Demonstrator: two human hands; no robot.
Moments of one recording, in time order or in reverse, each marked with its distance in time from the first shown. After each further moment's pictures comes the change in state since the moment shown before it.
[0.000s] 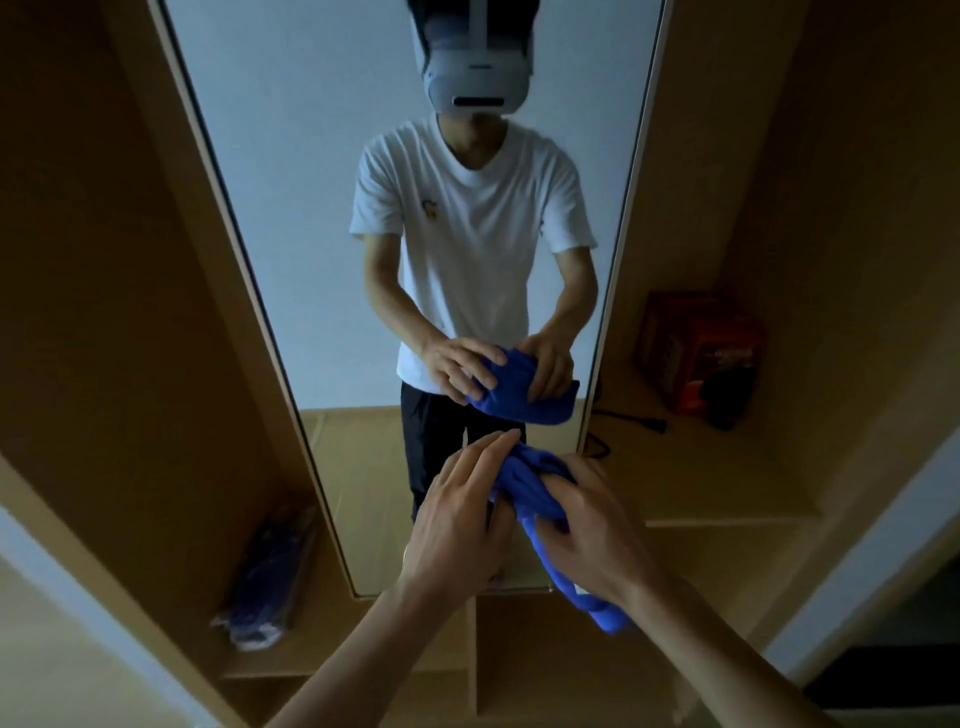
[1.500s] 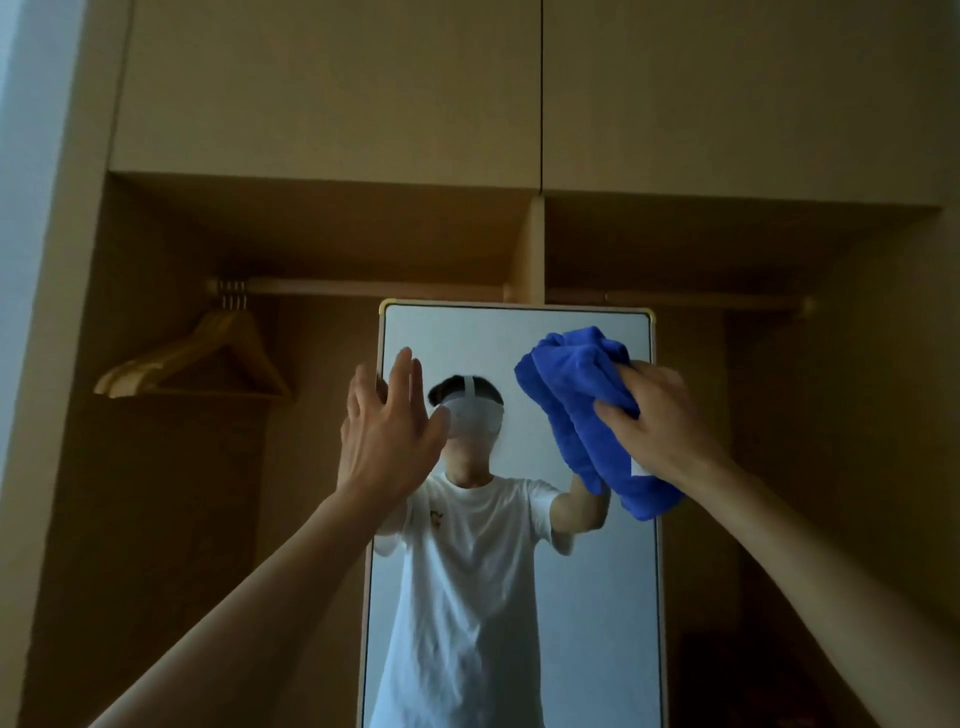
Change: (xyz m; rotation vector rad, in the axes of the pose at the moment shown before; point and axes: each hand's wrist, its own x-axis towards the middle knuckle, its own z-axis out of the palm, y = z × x) left_hand 0.243 0.080 -0.333 0.241 0.587 0.086; right_hand 0.219 -0.165 -0.323 -0.164 0.732 -0.449
